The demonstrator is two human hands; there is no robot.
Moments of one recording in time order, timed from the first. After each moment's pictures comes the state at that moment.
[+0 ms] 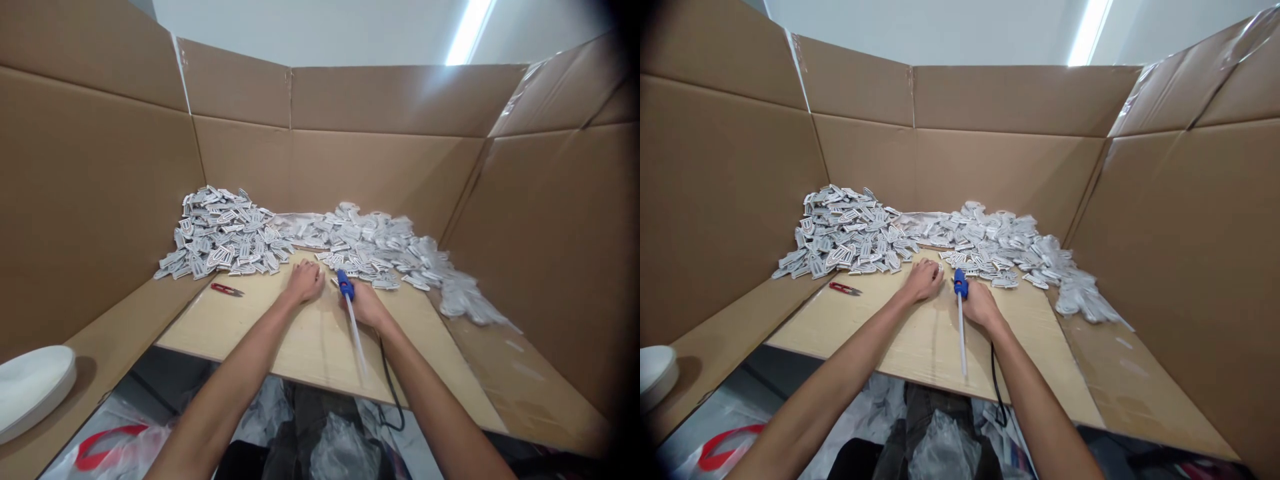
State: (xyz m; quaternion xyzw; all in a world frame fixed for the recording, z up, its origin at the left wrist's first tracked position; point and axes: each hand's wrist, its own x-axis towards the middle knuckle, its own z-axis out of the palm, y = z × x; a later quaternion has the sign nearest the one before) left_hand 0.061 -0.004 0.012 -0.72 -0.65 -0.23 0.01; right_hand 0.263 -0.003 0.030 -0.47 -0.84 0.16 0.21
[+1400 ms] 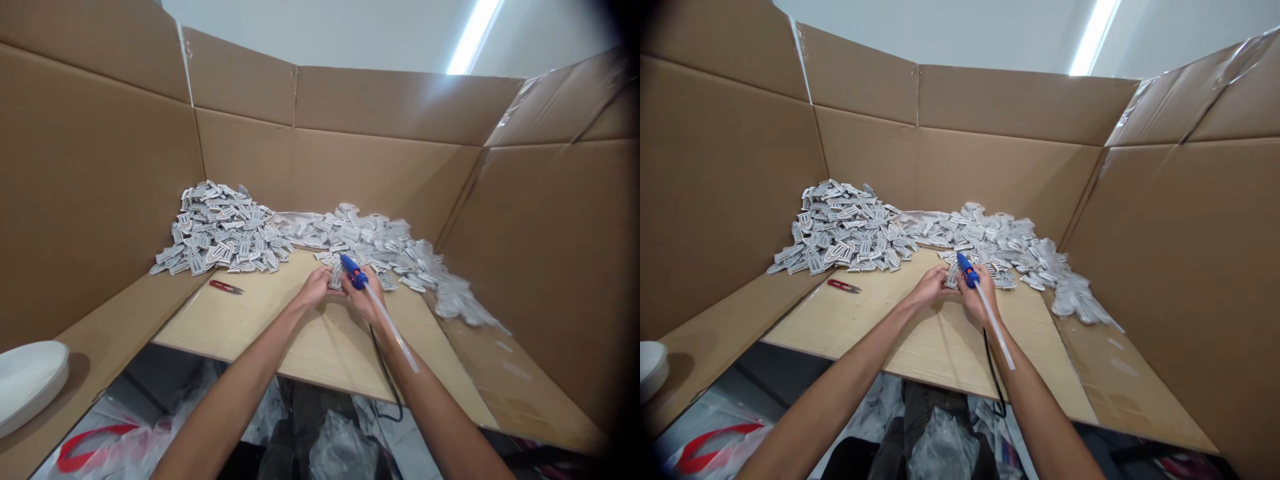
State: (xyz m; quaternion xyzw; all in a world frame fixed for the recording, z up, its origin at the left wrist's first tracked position) left_hand 0.107 -0.016 0.012 -0.39 -0.36 -0.63 -0.56; right_hand 0.253 -0.005 0.034 -0.41 -0.74 0.21 0.49
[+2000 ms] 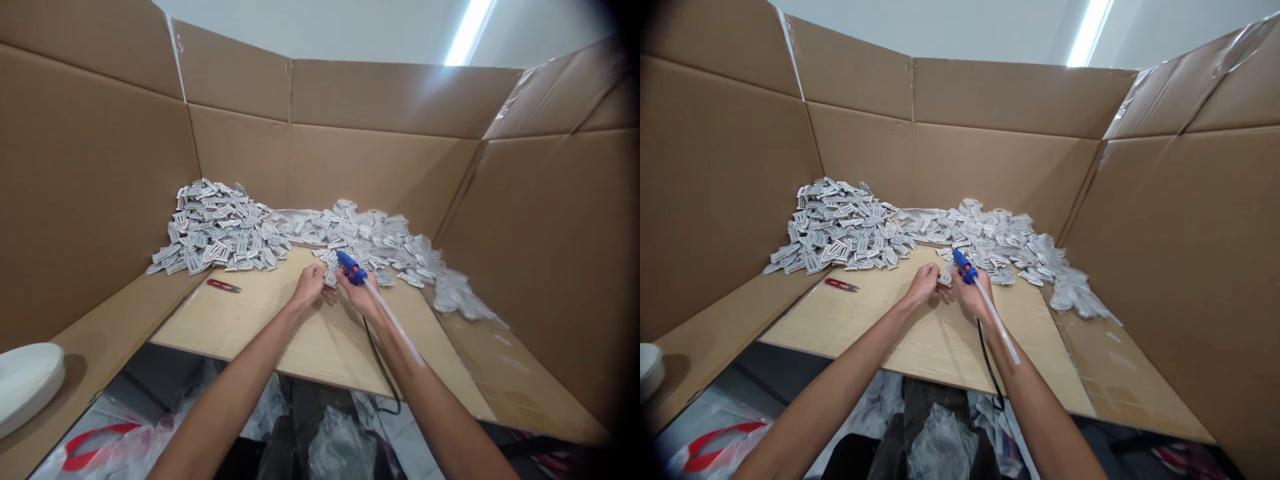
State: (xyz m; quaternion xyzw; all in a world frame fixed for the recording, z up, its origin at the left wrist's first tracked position) left_hand 0.102 -0.020 0.011 -0.42 -0.47 -0.60 -0.50; right_hand 0.247 -0.014 0.042 -0.43 -0.70 0.33 0.47
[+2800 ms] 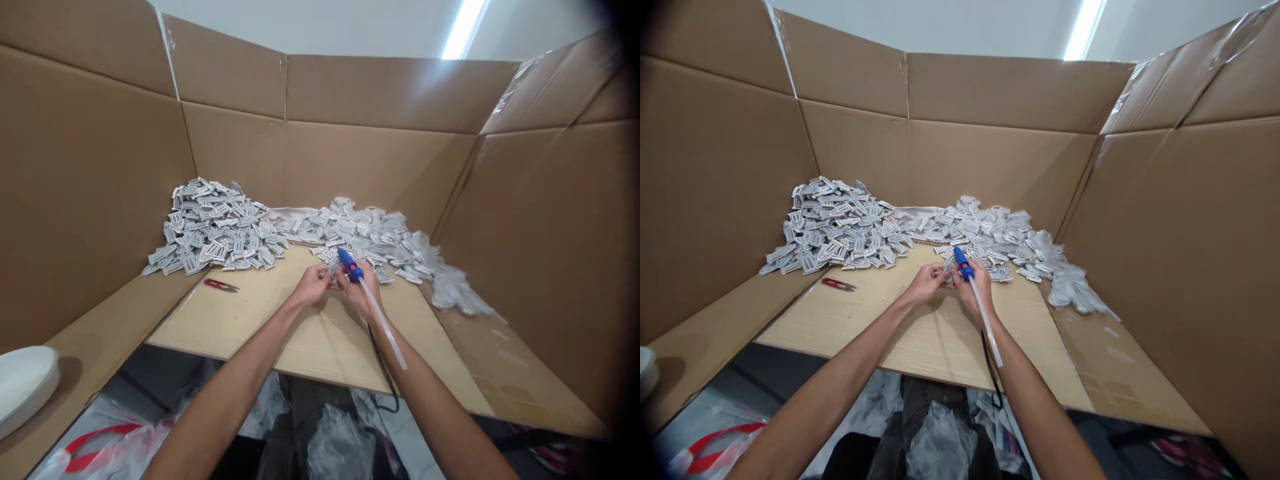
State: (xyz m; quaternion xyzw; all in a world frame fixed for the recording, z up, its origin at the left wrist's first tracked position) left_hand 0.101 -0.008 -0.004 -0.51 -0.32 -0.61 -0.51; right_hand 0.253 -0.002 0.028 -0.39 -0.74 0.19 0.52
